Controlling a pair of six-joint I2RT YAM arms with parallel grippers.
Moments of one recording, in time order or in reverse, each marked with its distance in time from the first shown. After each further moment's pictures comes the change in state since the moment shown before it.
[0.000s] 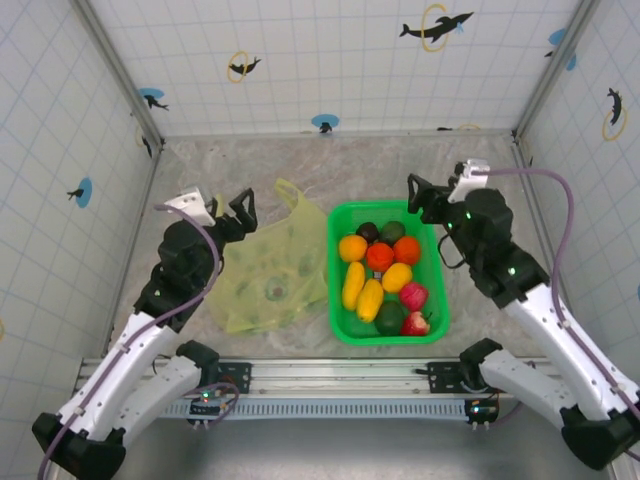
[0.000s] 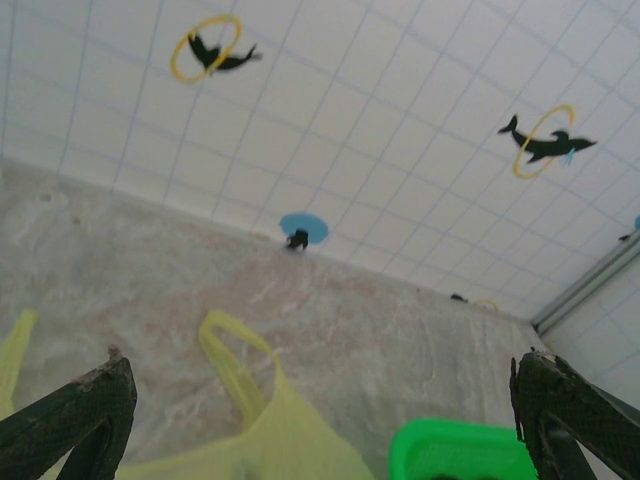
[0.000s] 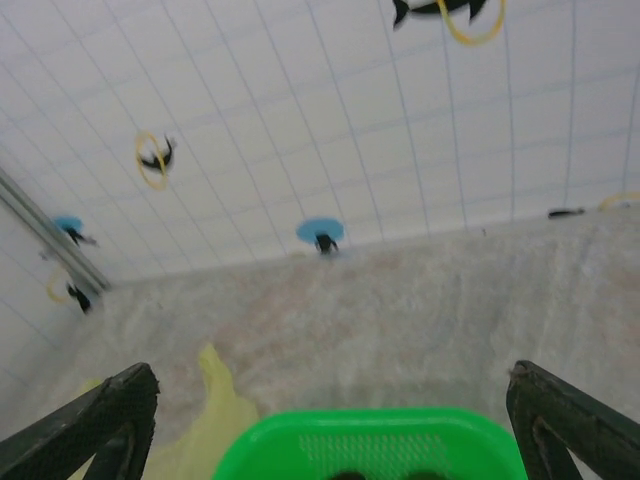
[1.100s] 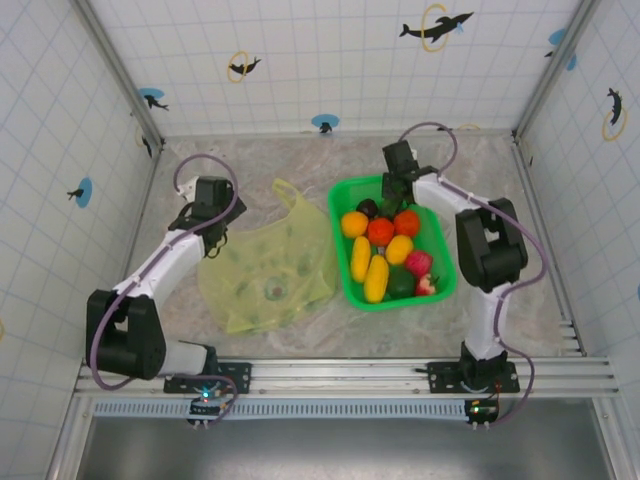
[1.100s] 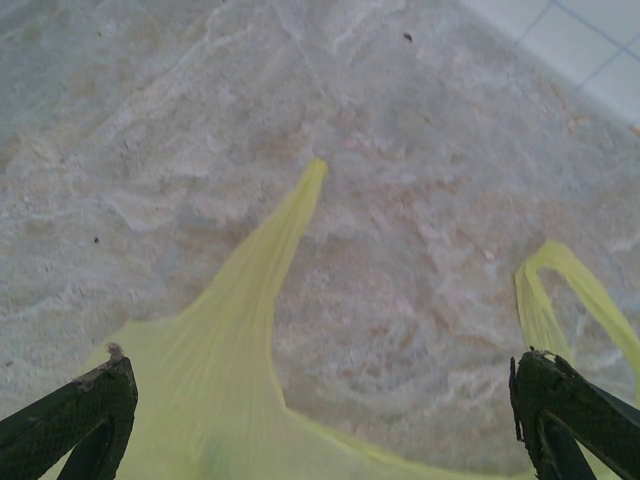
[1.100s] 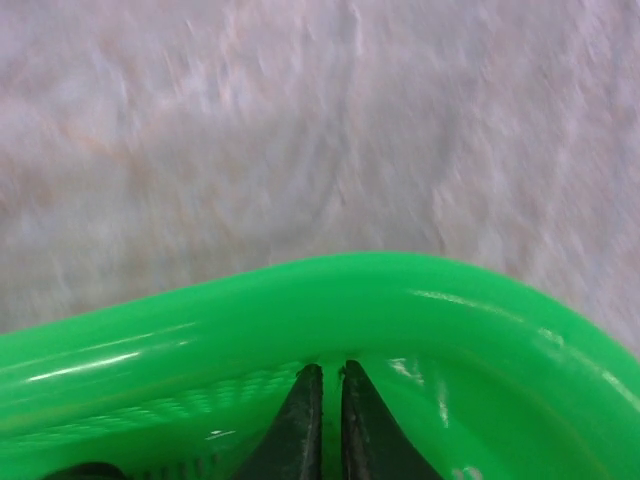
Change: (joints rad) left arm 0.293 0.650 0.197 -0.150 -0.126 -0.164; right arm -0.155 1.133 0.554 -0.087 0.045 -0.070
